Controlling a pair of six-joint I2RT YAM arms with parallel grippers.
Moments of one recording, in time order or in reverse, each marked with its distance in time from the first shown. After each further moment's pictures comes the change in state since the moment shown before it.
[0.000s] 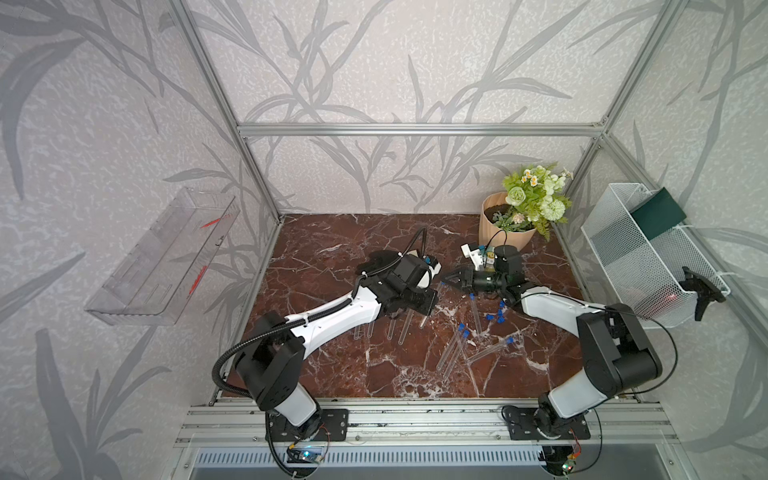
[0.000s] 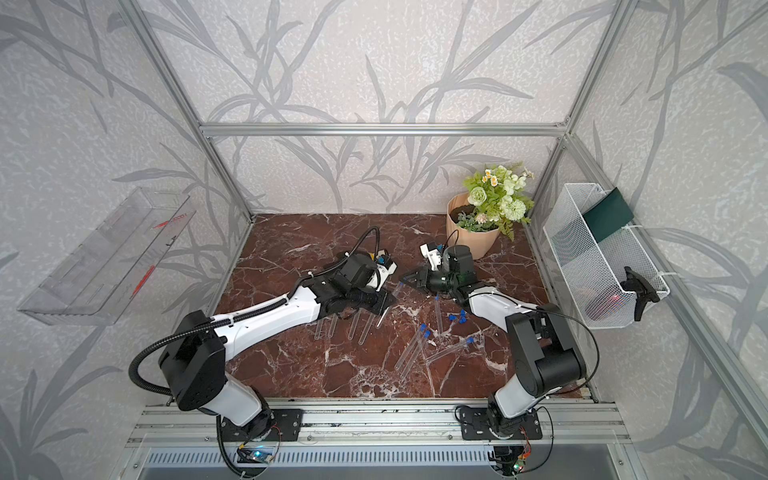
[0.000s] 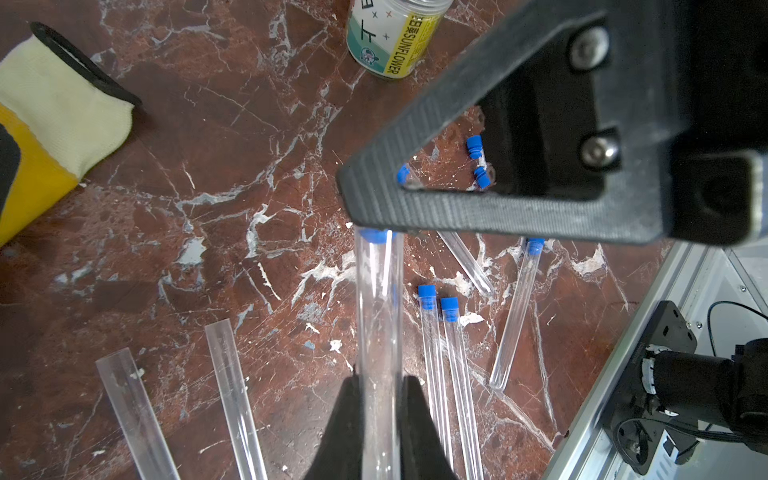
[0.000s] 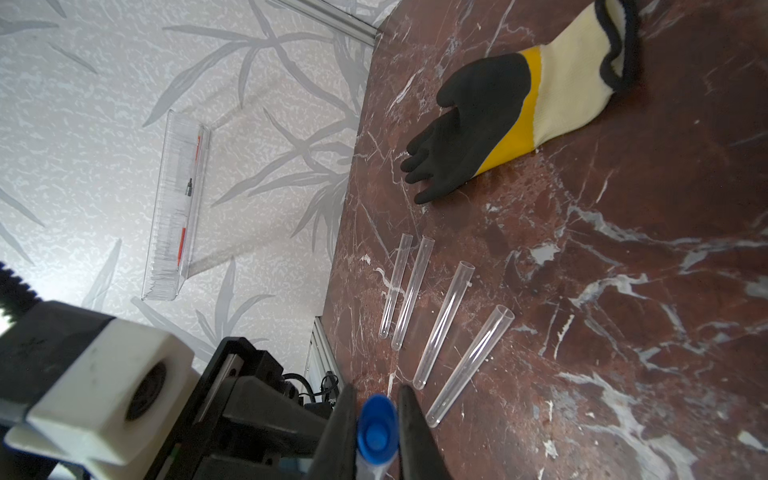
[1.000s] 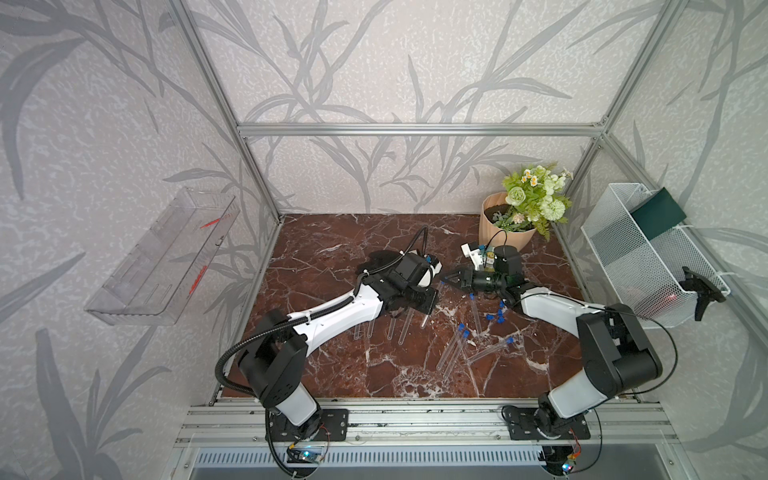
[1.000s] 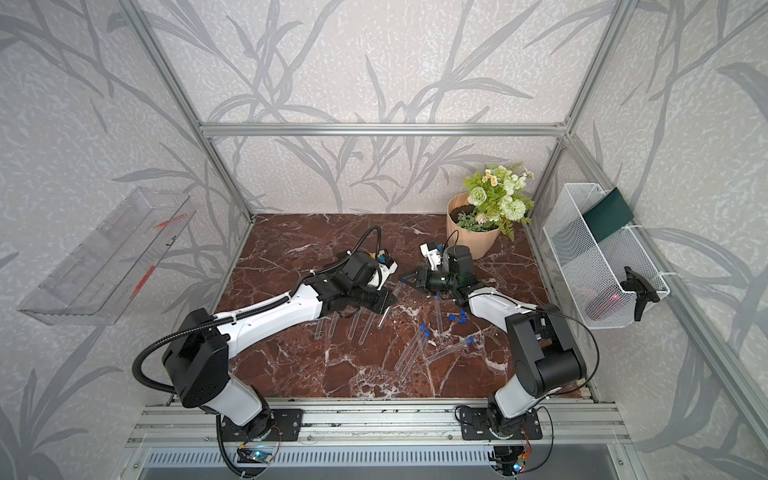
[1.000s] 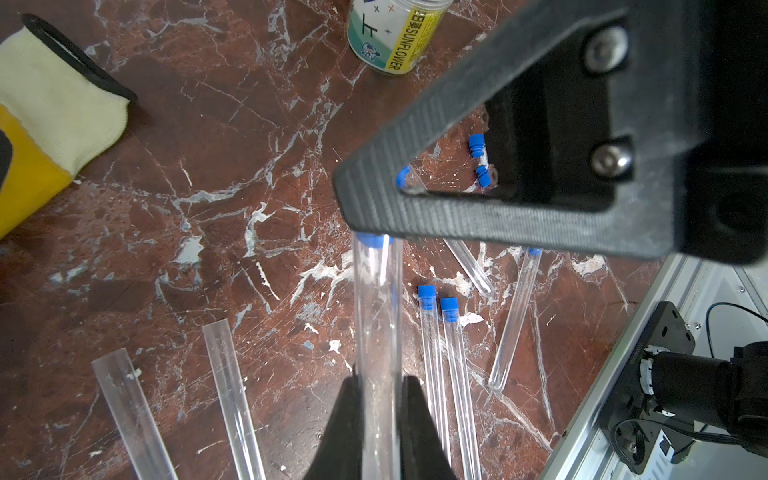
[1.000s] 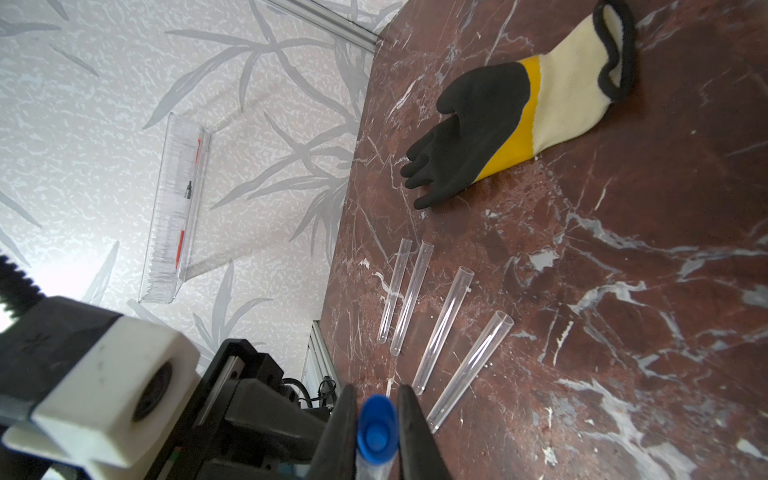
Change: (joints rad) left arm 0.001 0.018 0.024 -0.021 0.005 -0.003; right arm 0.006 -0.002 -0.002 0.010 0.015 -0.004
